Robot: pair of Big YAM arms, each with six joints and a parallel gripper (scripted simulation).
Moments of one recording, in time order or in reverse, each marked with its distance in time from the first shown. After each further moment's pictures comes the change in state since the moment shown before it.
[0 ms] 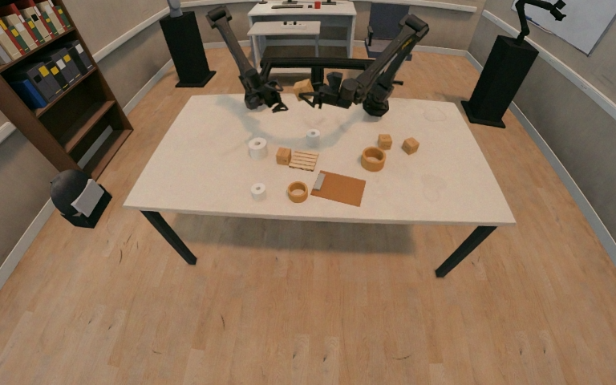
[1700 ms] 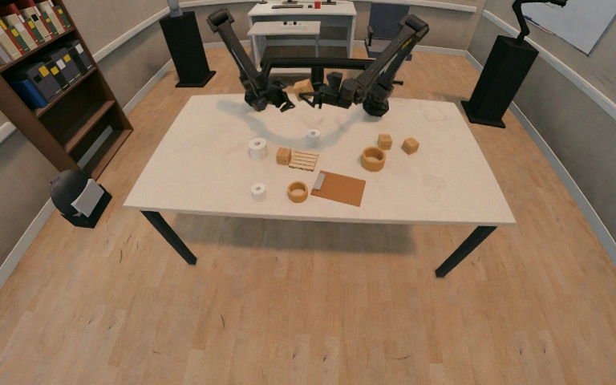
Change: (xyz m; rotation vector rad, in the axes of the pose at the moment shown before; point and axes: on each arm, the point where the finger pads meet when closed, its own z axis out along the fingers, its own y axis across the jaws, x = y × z) left arm 0.000 0.000 0.000 0.000 0.000 0.000; right arm 0.017 0.007 0.015 -0.155 -0.014 0.082
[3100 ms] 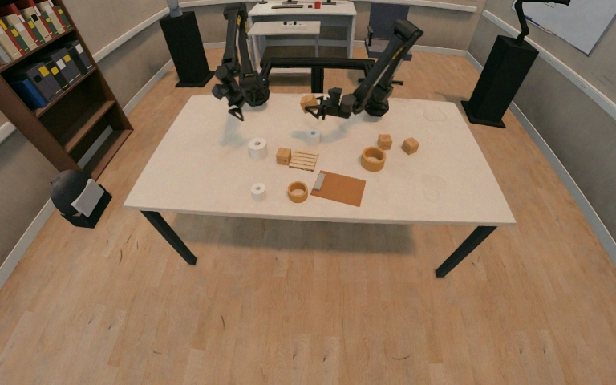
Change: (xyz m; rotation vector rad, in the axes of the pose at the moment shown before) left arm 0.128 -0.107 -0.024 0.024 0.051 -0.013; right arm -0.154 0.009 -0.115 0.782 -0.024 -0.706
